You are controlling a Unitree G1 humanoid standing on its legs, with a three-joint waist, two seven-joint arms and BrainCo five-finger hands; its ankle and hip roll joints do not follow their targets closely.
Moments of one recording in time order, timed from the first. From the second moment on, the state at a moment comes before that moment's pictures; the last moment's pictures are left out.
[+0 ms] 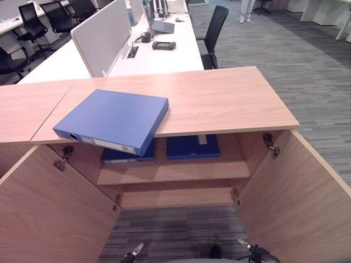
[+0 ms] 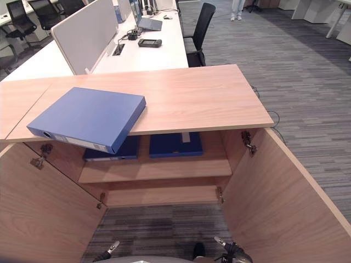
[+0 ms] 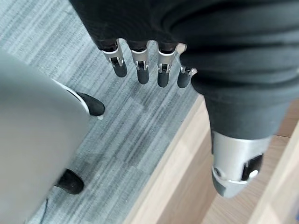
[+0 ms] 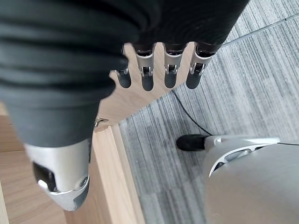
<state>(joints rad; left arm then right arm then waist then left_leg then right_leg) 0.07 0.12 -0.09 1.21 -0.68 -0.09 0.03 -0.04 -0.23 0.15 1.29 0.49 -0.01 -0.13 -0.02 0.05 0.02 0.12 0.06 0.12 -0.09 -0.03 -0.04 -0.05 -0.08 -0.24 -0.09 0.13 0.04</state>
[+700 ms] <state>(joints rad) 0.36 0.21 -0.02 0.33 -0.54 -0.18 0.17 -0.01 -0.26 0.10 1.25 0.48 -0.03 -0.16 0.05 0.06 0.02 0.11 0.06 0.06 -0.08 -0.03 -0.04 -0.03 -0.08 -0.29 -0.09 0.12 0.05</state>
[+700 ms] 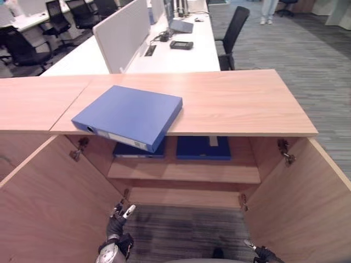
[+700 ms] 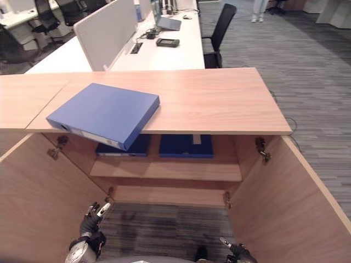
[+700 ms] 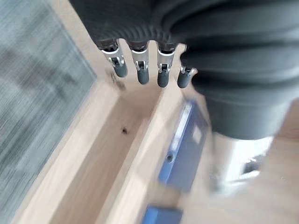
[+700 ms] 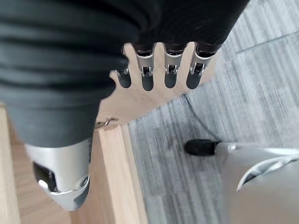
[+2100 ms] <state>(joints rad) 0.06 0.56 0.00 -0.21 0.58 -0.29 0.68 -0.10 -0.33 0.13 1.24 0.39 -0.08 -0.18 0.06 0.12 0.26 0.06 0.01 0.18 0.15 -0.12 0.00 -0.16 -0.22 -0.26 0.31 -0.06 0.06</state>
